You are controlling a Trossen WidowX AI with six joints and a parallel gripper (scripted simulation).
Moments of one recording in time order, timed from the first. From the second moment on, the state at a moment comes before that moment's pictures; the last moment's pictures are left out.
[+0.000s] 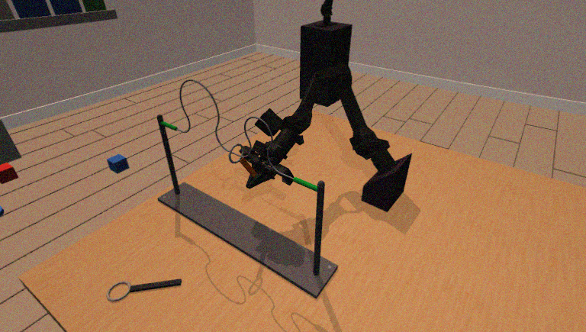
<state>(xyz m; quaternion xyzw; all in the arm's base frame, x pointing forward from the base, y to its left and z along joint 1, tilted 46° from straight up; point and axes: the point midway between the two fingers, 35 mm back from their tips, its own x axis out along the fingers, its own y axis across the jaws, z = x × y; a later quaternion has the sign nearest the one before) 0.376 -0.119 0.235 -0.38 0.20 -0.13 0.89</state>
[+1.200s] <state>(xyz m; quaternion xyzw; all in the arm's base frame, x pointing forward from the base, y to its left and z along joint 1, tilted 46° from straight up) 0.371 -0.035 0.183 -0.11 0.25 -0.06 0.96</state>
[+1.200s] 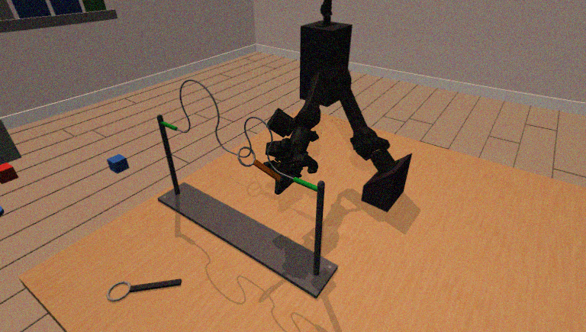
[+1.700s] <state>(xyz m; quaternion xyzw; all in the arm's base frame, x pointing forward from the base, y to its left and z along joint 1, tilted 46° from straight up) 0.367 0.020 0.179 0.07 0.27 -0.02 0.96</state>
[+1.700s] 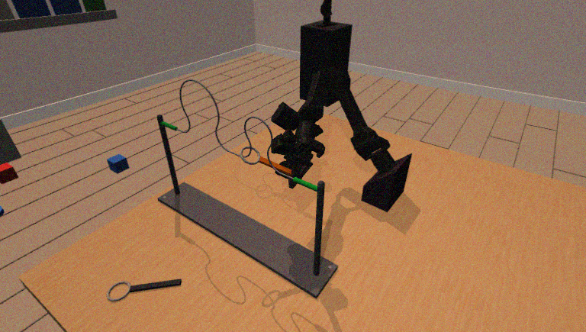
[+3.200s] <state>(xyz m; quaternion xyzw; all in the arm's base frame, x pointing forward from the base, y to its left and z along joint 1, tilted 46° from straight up) 0.365 0.124 0.256 0.47 0.27 0.09 0.84</state>
